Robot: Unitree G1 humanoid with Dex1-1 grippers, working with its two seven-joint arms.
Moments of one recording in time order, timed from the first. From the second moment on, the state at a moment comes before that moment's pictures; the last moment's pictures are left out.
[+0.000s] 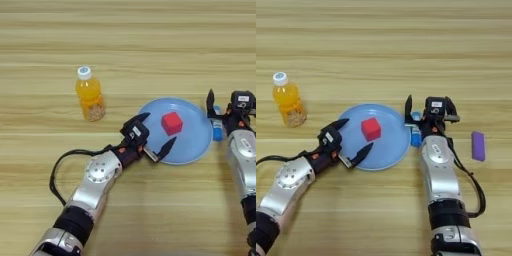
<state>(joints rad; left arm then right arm) -0.21 0.05 -0.28 0.53 -0.03 -0.37 -0.52 -0.26 -0.07 -0.13 0.33 0.00 -0.12 -0.08</state>
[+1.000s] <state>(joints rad) -0.23 0.05 -0.32 0.41 0.00 -0.32 -0.55 -0.26 -0.06 -0.12 0.33 0.00 -0.12 -0.10</state>
